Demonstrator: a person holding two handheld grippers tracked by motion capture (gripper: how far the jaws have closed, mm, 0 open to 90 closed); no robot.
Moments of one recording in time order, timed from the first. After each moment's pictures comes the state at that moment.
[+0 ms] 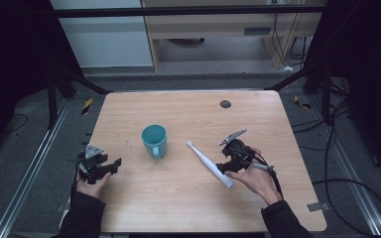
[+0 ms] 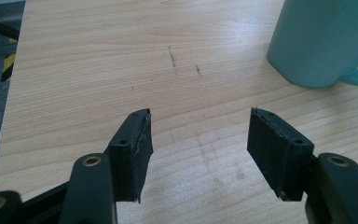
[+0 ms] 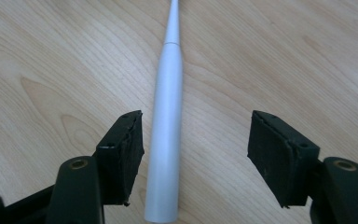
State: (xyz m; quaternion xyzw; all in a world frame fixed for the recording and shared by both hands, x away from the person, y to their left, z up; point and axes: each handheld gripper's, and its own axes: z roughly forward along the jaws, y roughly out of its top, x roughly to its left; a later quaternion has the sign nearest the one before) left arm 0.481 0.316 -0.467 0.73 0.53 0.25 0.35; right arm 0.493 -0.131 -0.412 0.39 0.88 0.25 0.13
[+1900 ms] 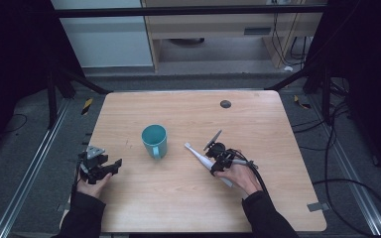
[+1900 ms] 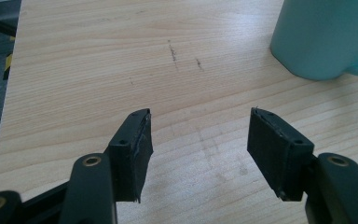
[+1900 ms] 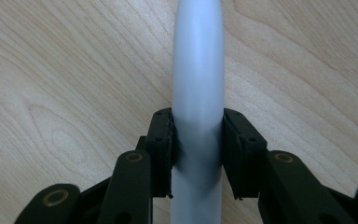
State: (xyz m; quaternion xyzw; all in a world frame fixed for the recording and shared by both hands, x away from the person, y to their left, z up) left arm 0.482 0.314 -0.469 0.74 0.53 0.25 0.34; right arm 0.533 -0.094 -0.468 0.38 0.92 0.13 0.04
